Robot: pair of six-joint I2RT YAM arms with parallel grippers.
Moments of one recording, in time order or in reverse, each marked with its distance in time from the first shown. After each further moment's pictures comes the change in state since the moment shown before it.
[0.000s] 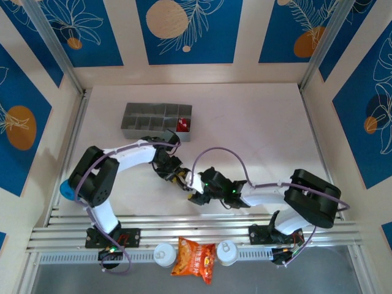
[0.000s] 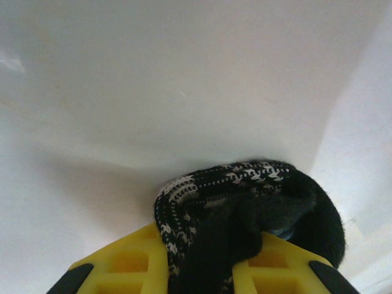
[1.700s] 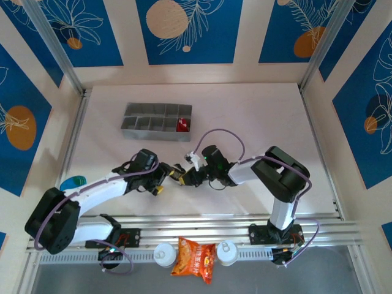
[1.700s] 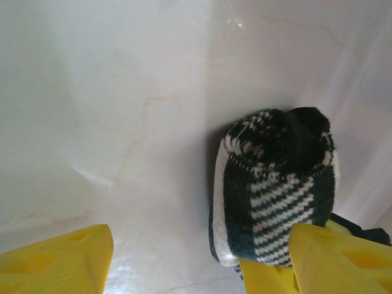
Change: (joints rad) left arm 0.009 -0.497 -0.516 0.457 -0.124 -0.201; right arm -0.321 0.348 0.169 0.204 -0.671 0.536
